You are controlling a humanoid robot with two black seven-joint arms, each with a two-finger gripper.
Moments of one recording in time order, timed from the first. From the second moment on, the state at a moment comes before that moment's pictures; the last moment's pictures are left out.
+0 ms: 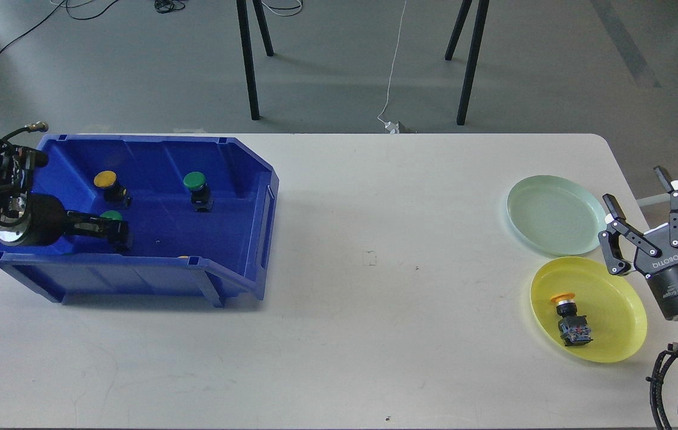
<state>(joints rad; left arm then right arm) -0.97 0.77 -0.02 -0.71 1.55 -0.43 -0.49 -0.21 -0.66 1.25 1.57 -0.21 0.26 0.49</state>
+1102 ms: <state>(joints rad) -0.82 0.36 -0.46 -1.13 0.96 -0.33 -0.49 0.07 -0.62 1.04 1.57 -0.30 0.18 0.49</state>
